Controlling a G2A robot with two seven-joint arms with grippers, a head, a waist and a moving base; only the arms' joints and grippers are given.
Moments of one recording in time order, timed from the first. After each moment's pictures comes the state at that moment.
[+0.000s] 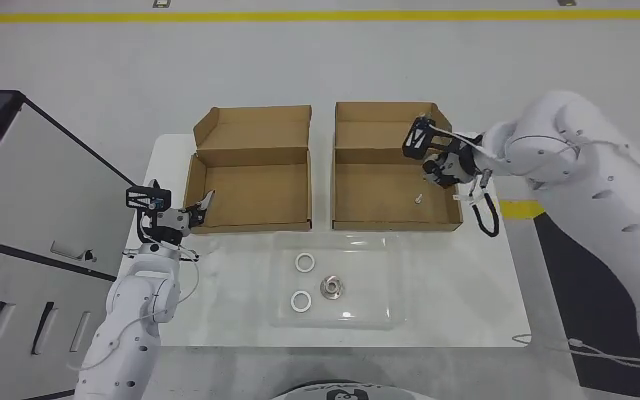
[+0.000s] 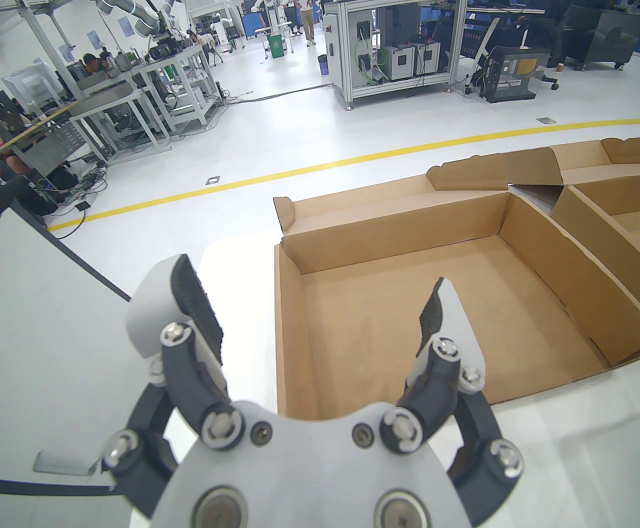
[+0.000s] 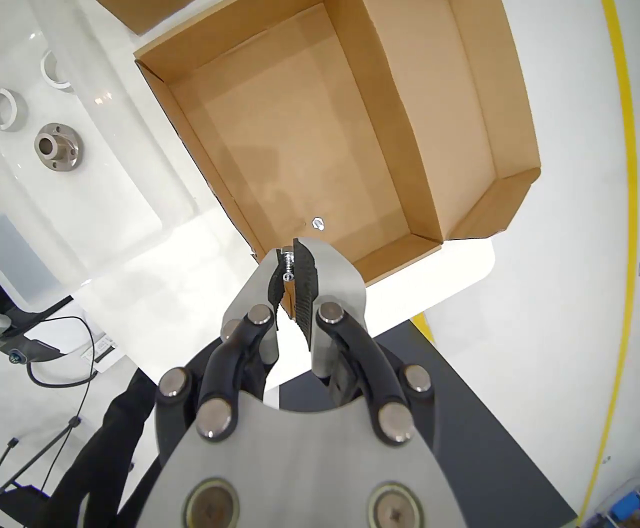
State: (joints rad) left arm 1.73 -1.15 -1.60 -1.80 1.33 0.00 0.00; right arm -0.57 -0.75 0.77 -1.69 -0.51 -0.46 1.36
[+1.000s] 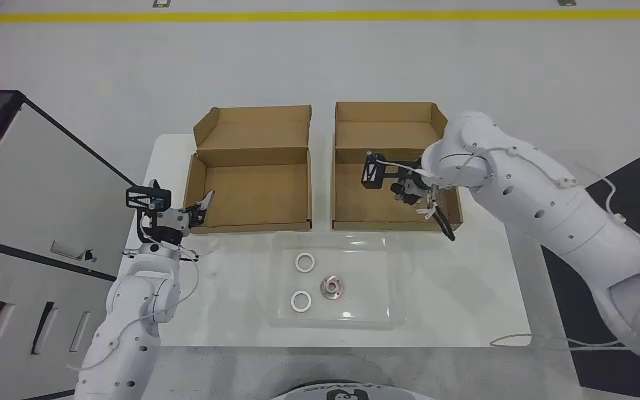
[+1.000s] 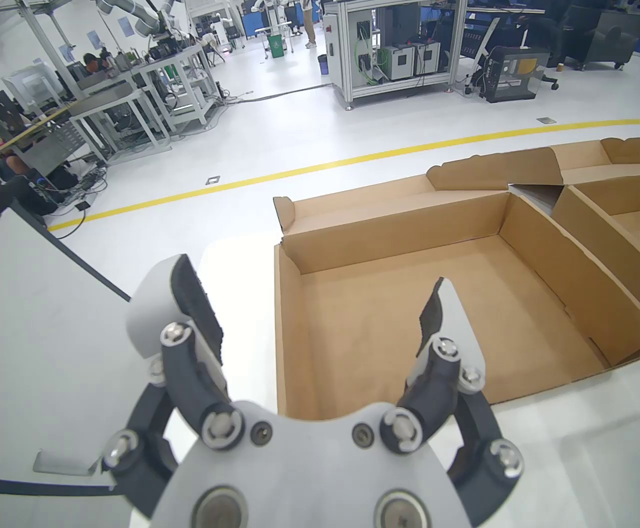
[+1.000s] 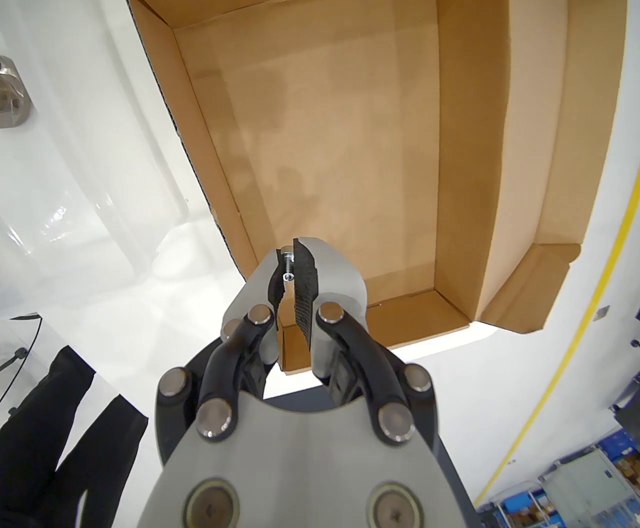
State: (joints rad) left arm 1.73 -1.15 -1.60 -1.80 1.33 0.00 0.00; right arm -0.42 -0.93 0.40 -1.47 -0.61 -0.56 1.26
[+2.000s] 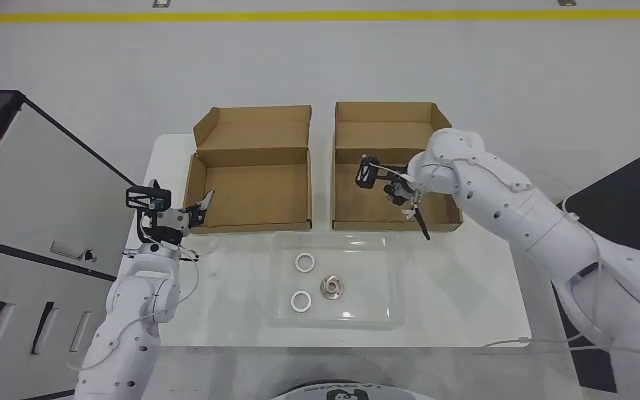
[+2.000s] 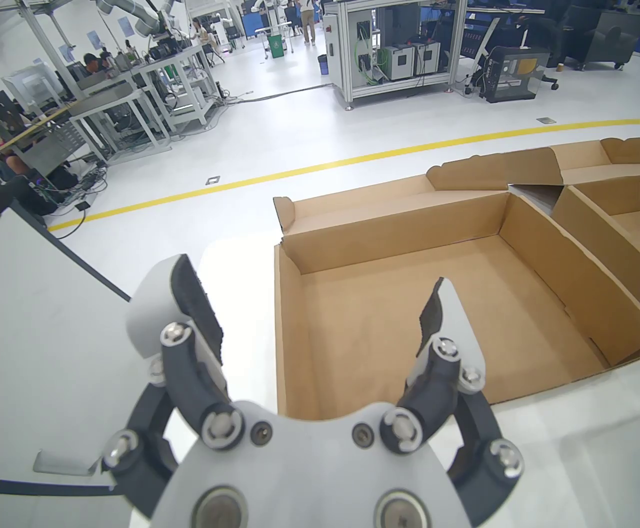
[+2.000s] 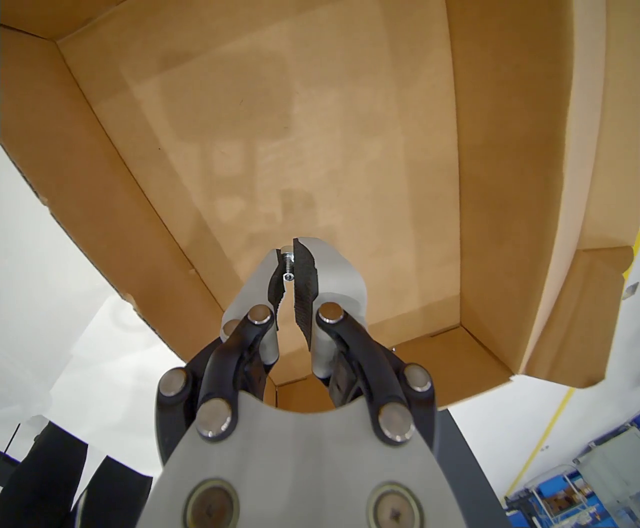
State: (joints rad) left arm 1.73 -1.15 -1.60 -1.80 1.33 0.00 0.00; right arm -0.46 -1.05 0.35 -1.21 -0.75 -0.51 1.07
